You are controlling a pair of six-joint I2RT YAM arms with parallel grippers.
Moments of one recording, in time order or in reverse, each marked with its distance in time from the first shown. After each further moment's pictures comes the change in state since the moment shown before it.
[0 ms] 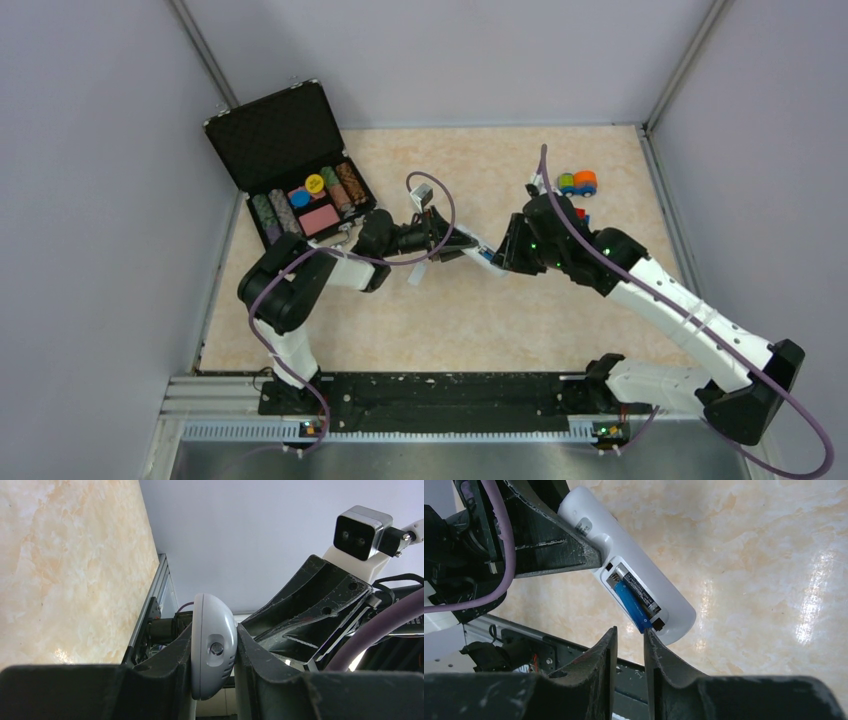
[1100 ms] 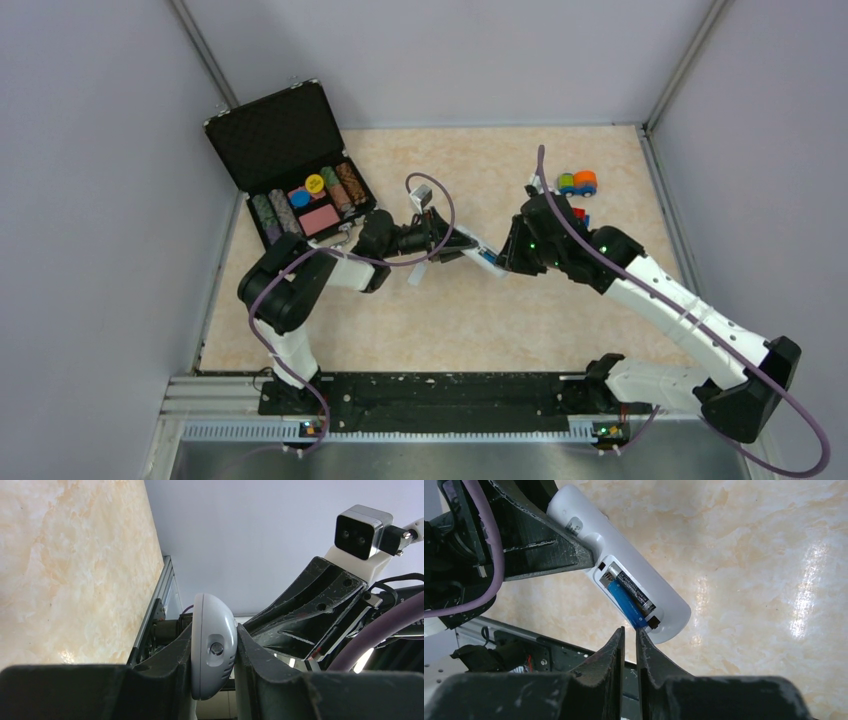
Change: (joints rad) left arm -0.001 0.000 -0.005 -0.010 -0.012 0.021; right arm -0.010 0.015 0.000 -0.008 0.002 -0.001
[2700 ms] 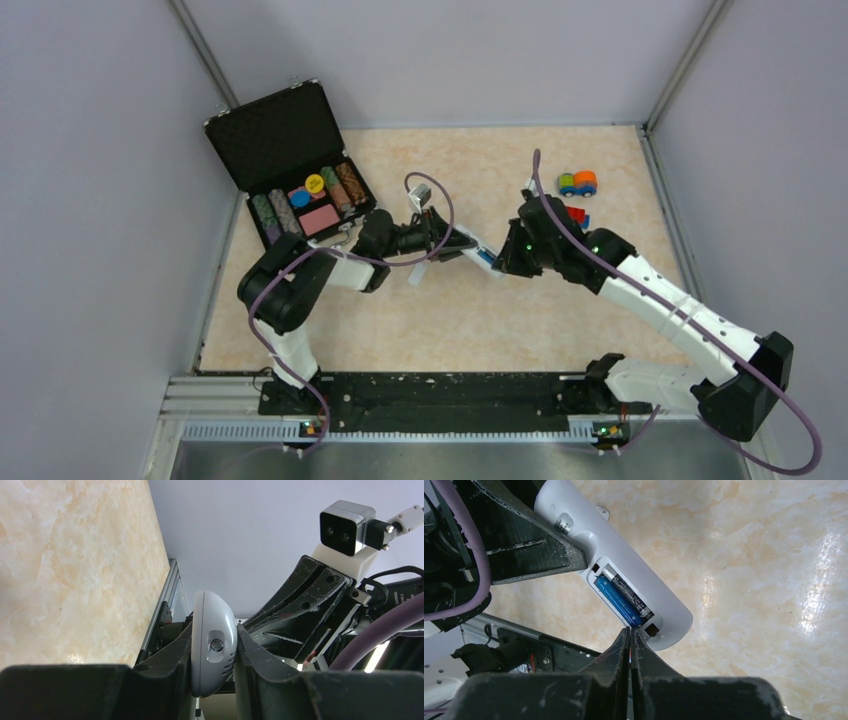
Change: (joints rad) left arm 0.001 -0.001 0.000 -0.010 -0.002 0.029; right arm -0.013 0.020 -0.060 0.068 -0.042 0.009
